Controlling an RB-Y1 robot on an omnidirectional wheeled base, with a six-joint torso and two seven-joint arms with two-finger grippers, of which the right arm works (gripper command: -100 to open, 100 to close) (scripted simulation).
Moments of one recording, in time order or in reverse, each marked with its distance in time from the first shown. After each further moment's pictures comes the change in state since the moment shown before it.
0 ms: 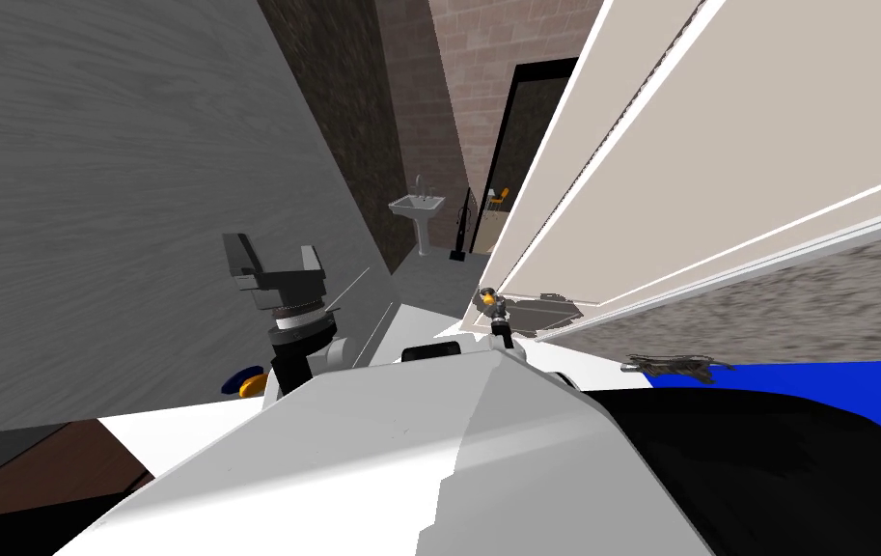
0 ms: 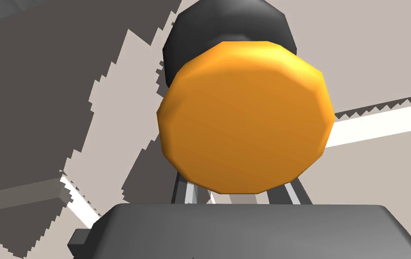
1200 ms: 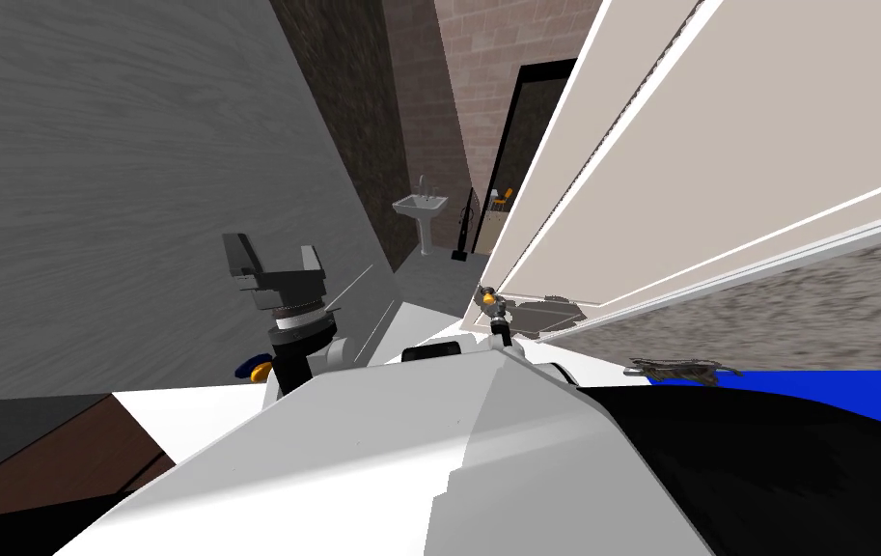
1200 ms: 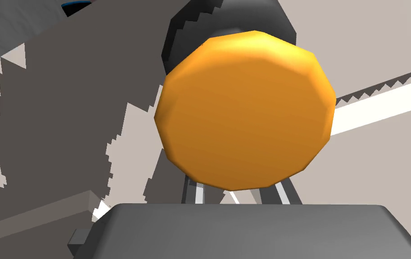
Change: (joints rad) arm -0.065 -0.015 0.038 0.121 -0.057 -0.046 -0.141
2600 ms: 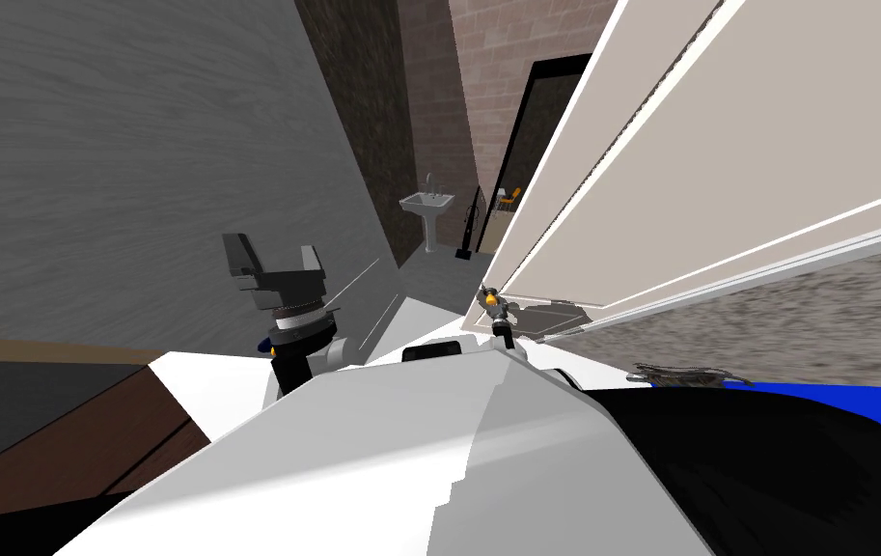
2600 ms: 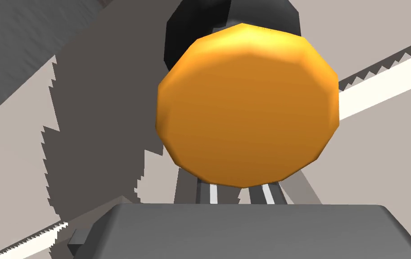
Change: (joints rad) arm 0.050 -0.011 0.021 -0.071 -0.052 0.054 -0.158
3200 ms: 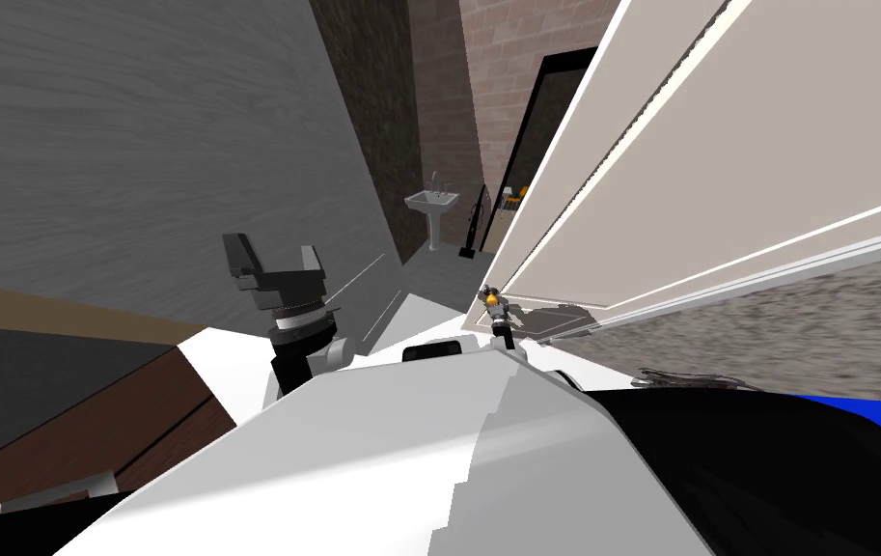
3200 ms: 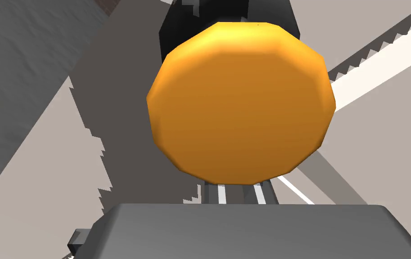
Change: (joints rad) arm 0.017 -0.004 0.025 -0.032 -0.044 0.017 -0.152
